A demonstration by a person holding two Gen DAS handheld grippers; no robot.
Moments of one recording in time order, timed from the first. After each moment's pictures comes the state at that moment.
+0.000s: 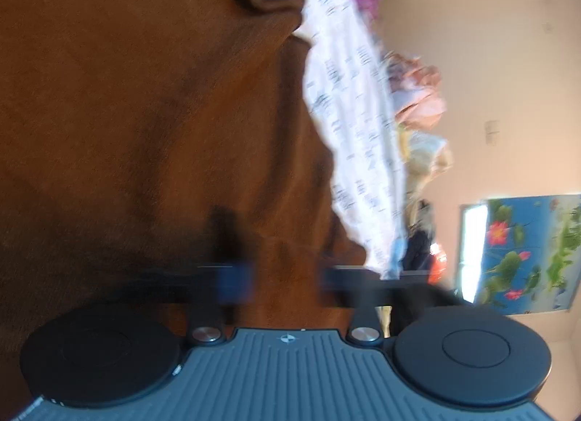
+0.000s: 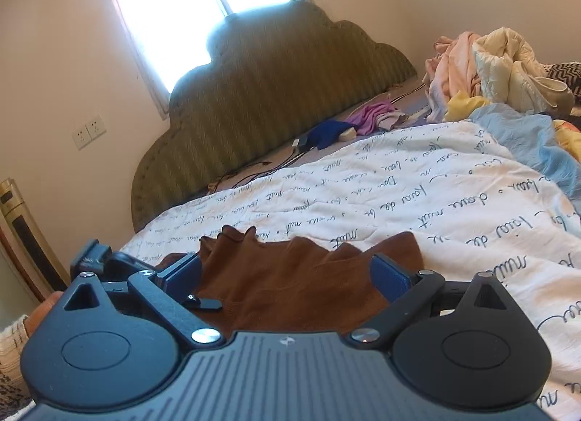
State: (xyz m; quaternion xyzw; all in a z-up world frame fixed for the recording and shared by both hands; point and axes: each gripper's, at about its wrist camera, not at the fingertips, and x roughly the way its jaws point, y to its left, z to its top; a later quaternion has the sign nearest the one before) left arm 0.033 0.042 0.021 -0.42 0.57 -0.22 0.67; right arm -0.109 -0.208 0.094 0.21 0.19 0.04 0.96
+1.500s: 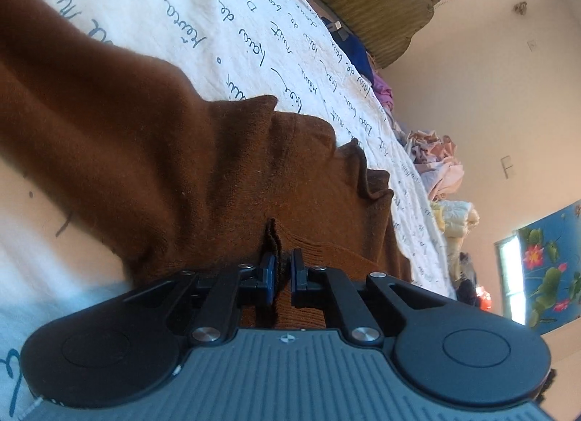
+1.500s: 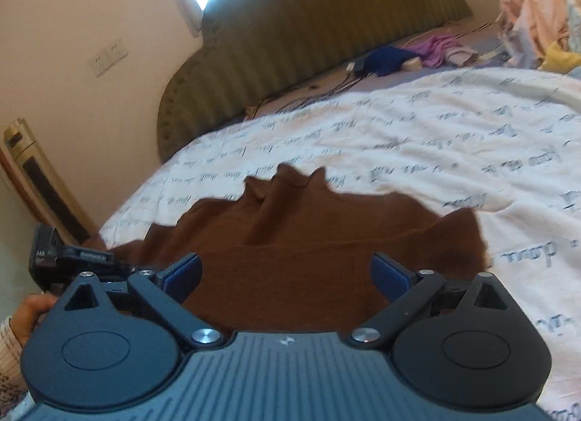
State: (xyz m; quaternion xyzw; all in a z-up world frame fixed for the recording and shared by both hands) left arm 0.014 0.251 0.040 -0.37 0.46 -0.17 0.79; right arm 0.021 -0.109 0.068 0.18 0.31 0.13 0.92
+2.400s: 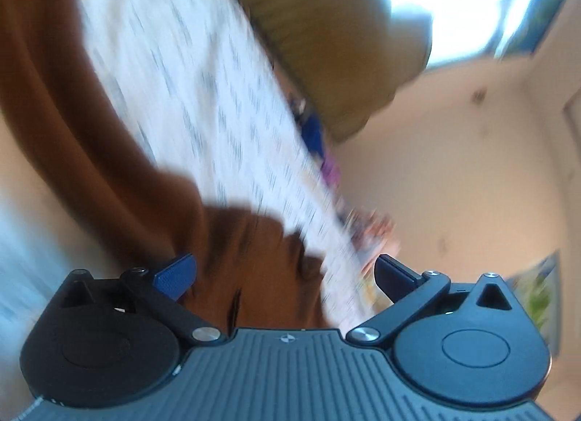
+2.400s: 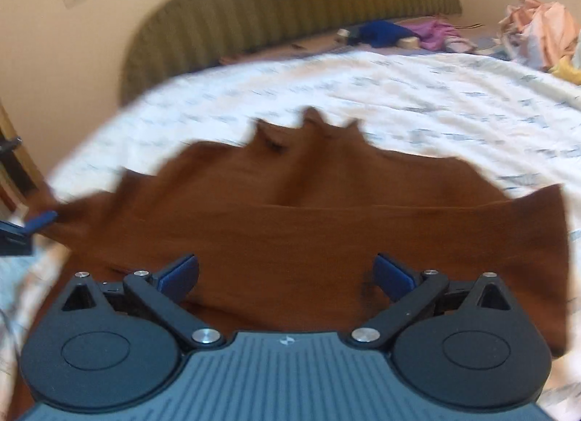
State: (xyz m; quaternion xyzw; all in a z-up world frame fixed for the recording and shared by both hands) left arm -0.025 0.351 0.074 -0.52 0.31 -0.17 0.78; right arm 0.044 0.004 0.049 0.11 0.35 0.07 0.93
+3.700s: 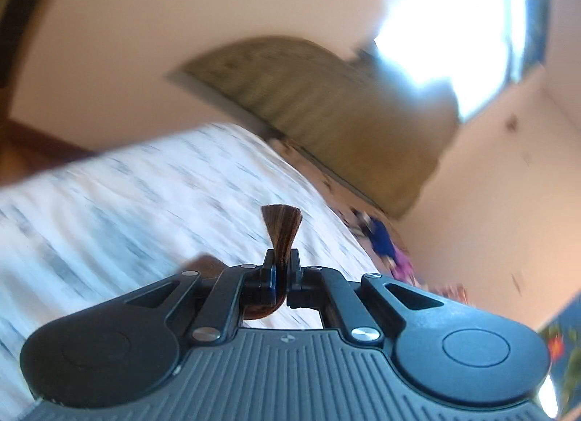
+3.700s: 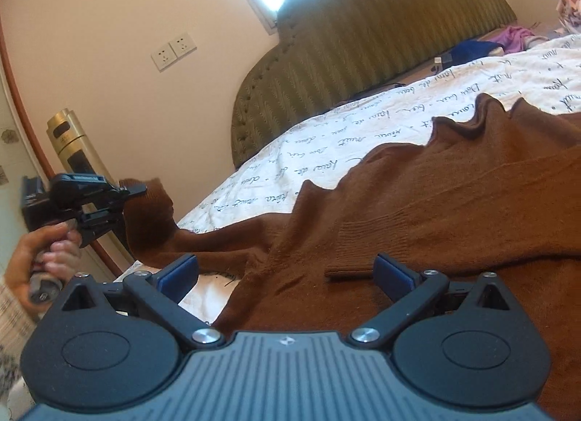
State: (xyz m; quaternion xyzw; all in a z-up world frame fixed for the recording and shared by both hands) left arm -0.018 0.485 0.144 -0.37 0.25 -0.07 0.89; right arm 0.017 0.121 0.024 0.22 0.23 0.18 0.93
